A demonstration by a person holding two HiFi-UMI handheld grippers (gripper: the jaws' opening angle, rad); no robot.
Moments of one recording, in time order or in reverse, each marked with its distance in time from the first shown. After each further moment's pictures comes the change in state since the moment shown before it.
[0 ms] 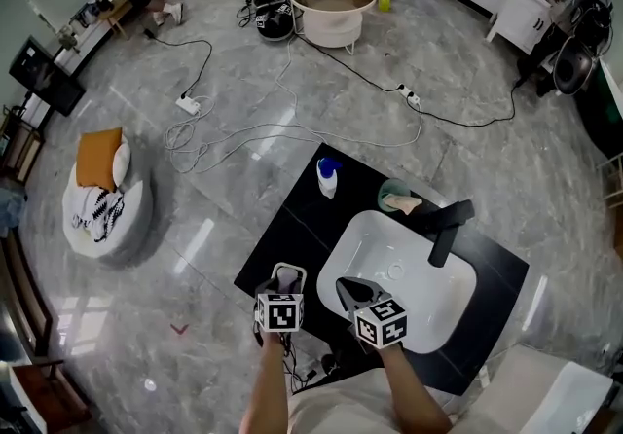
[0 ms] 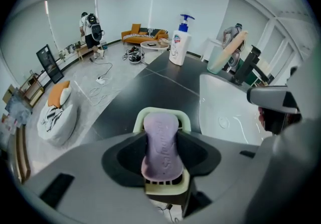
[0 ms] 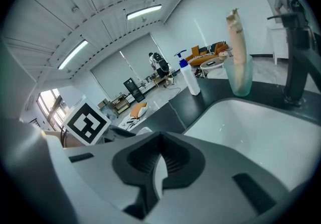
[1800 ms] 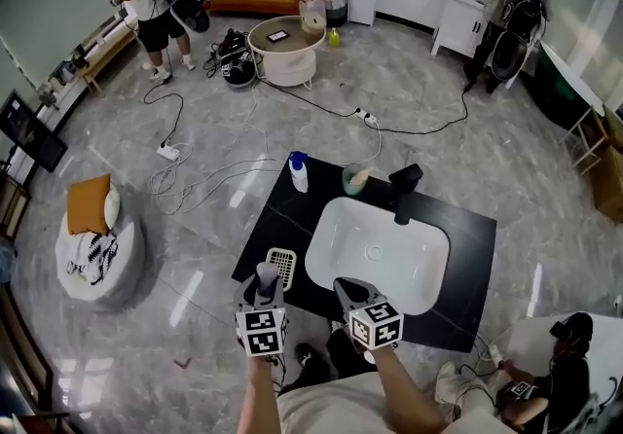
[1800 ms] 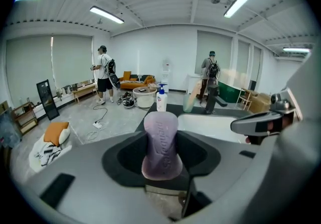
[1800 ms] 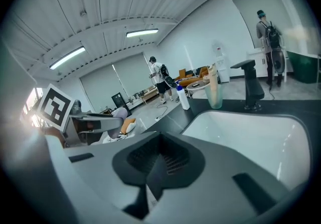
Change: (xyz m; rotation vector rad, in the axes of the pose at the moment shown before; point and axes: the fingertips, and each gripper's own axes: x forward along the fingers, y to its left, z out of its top) left arm -0.140 -0.009 0.039 0.172 -0.514 -0.014; right arm -0.071 0.037 -0.016 -0.003 -0.244 -0.192
